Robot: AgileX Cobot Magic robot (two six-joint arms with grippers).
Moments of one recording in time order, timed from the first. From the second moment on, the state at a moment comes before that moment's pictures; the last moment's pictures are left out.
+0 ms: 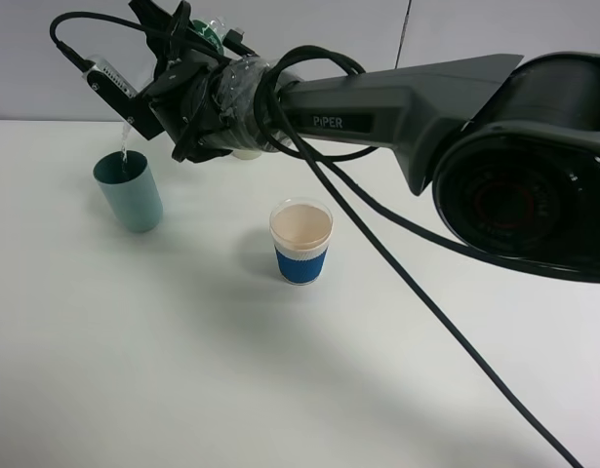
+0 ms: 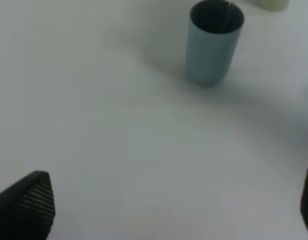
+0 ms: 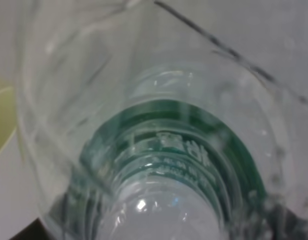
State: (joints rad) left arm -0.01 0.00 -0.50 -0.02 1.05 0.00; right arm 0.93 2.40 -1.97 -1.73 0.67 -0.25
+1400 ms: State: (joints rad) left arm -0.01 0.00 -0.50 -0.02 1.05 0.00; right arm 0.94 2.40 -1.97 -1.73 0.65 -0.07
